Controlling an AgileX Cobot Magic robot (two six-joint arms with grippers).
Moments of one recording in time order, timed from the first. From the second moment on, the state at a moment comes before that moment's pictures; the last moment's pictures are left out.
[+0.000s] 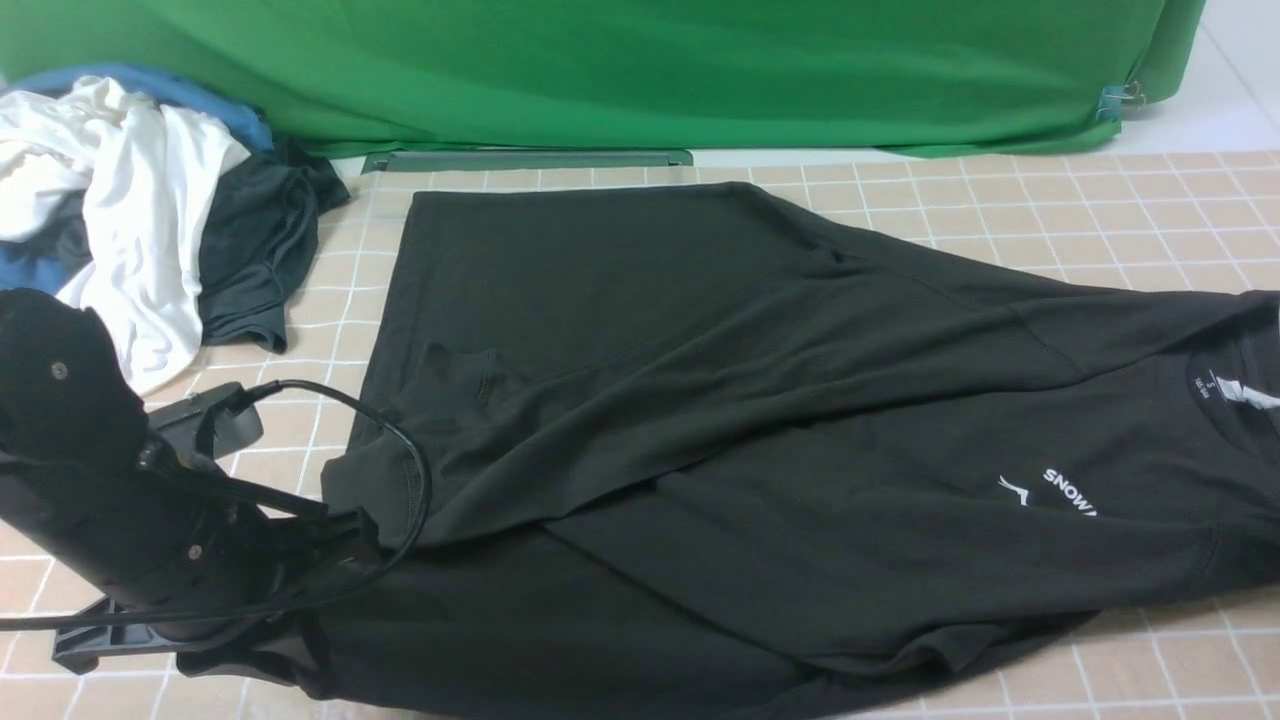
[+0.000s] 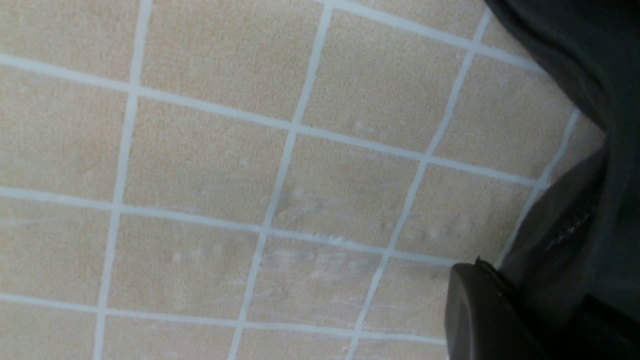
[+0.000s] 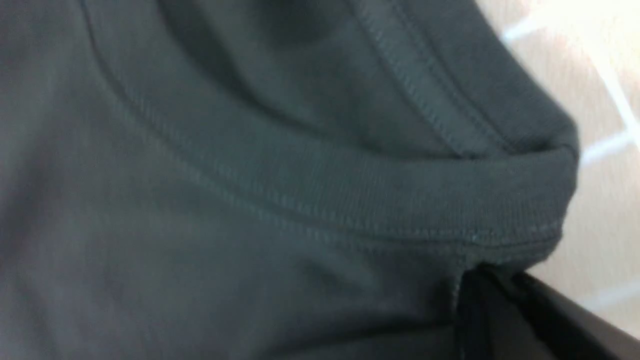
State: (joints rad) right arm -0.37 1.59 -0.73 0.13 0.49 0.04; left arm -0.16 1.37 -0.75 -0.23 0.93 -0.26
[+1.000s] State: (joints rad) right arm -0.37 1.43 -0.74 -0.22 0.72 0.28; left arm -0.16 1.28 -0.81 -0.23 0.94 -0.23
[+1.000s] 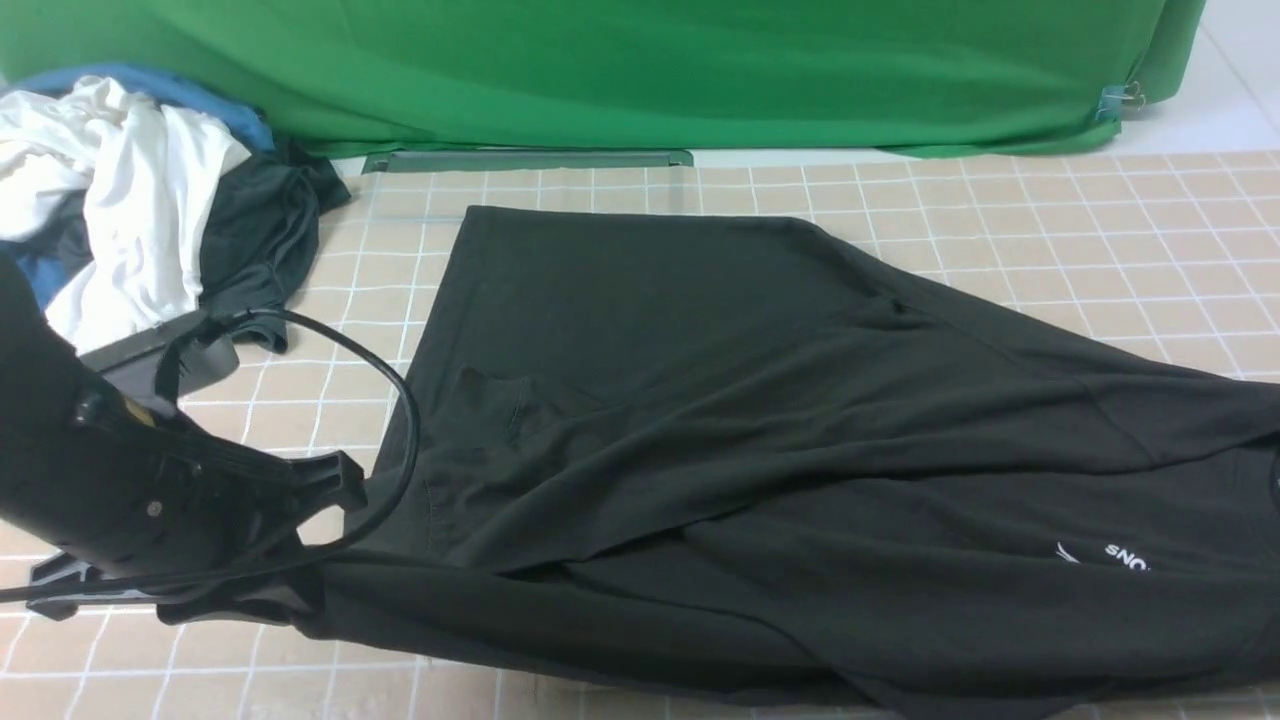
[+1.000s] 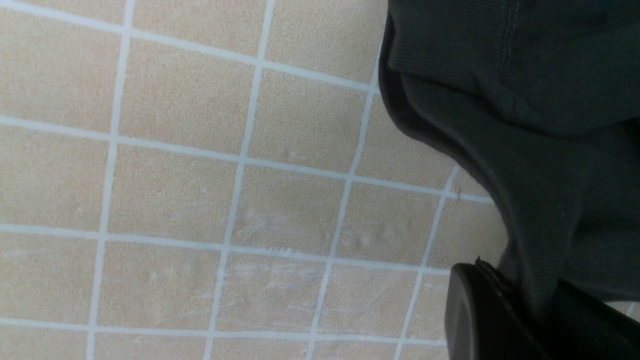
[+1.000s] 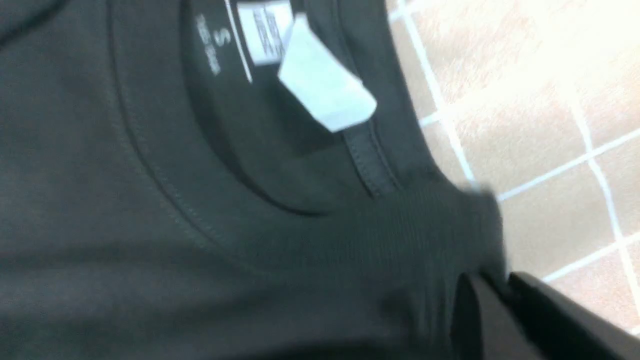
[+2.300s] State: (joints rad) right arm 0.49 1.32 -0.68 -0.34 1.21 0.23; left arm -0.16 1.36 -0.80 -0.24 0.89 -0.24
